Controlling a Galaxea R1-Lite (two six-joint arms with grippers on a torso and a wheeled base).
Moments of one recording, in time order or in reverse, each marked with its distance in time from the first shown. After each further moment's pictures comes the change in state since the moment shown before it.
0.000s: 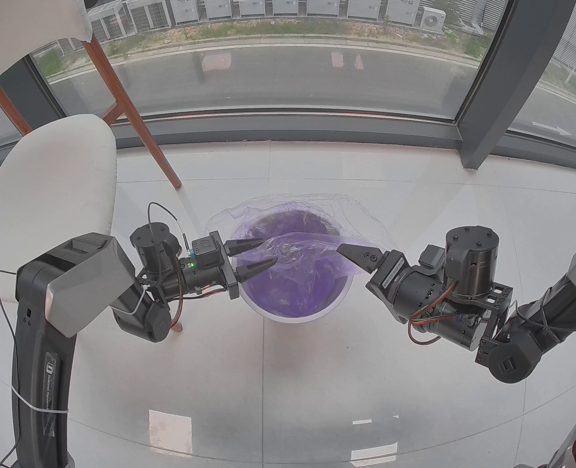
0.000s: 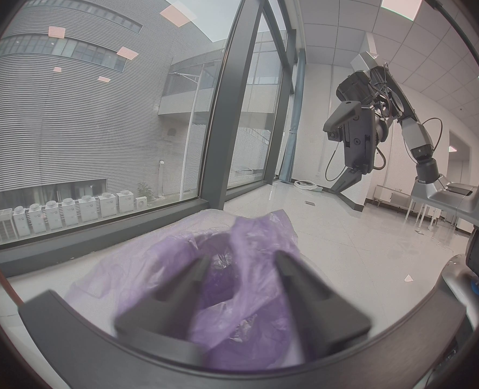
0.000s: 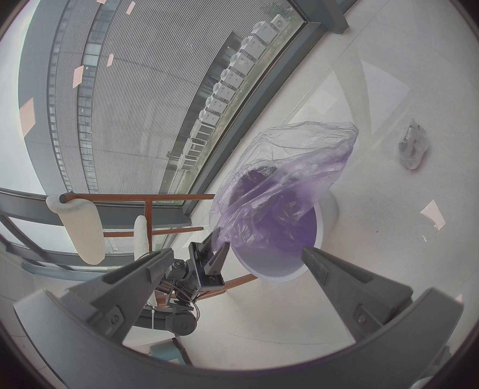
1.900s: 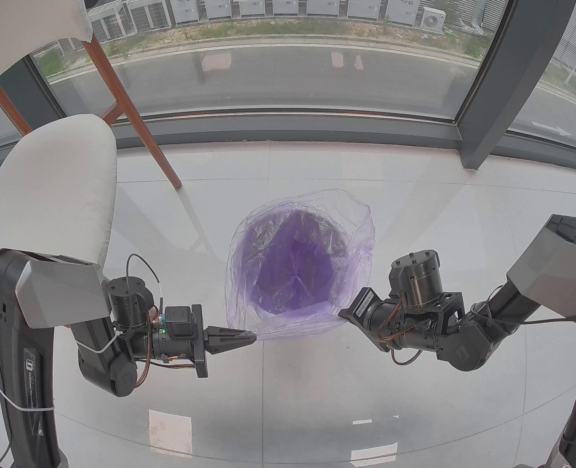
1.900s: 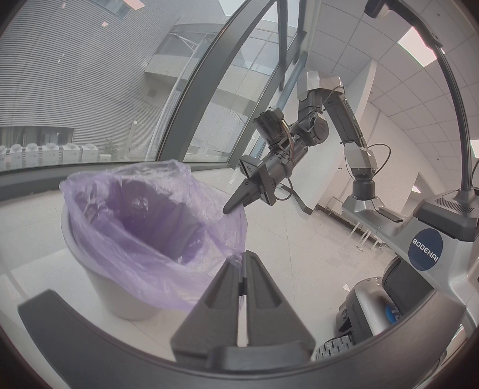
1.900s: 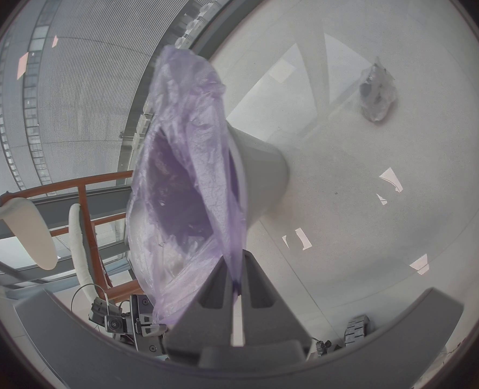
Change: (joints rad) left arm 0.024 -0.119 0.597 -0.132 -0.207 0.042; right arm -0.037 0.223 -0.177 0.286 0.071 0.068
